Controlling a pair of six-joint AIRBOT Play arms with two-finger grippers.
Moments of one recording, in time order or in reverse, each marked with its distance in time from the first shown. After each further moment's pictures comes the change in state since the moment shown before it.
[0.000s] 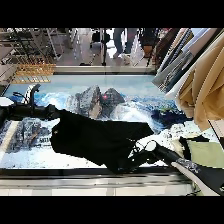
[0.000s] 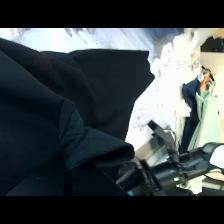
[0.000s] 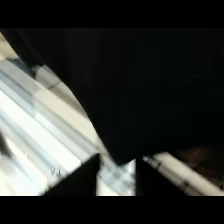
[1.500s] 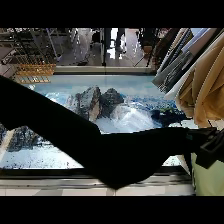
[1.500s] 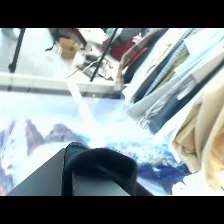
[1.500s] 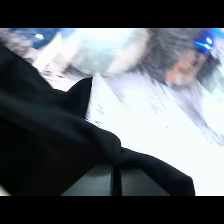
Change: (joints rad) left arm 0.535 0.612 0.209 -0.243 -0.023 -0.002; right arm -0.402 0.849 0.676 -0.513 0.479 0.246
